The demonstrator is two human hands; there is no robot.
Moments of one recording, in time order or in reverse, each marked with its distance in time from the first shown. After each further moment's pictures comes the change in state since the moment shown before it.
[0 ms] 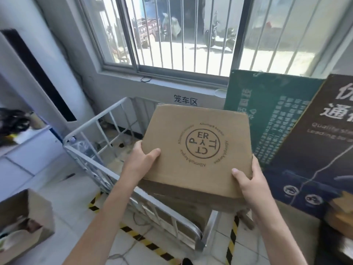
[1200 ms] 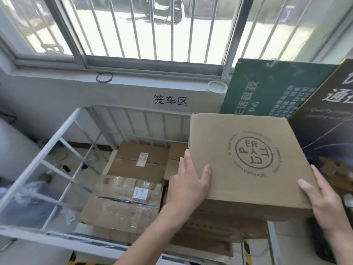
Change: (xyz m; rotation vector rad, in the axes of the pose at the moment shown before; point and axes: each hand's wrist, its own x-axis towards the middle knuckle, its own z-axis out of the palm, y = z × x) left_hand 0.288 -0.005 0.017 0.322 -0.470 0.343; right_hand 0.152 -0.019 0.136 -0.239 0.579 0.152
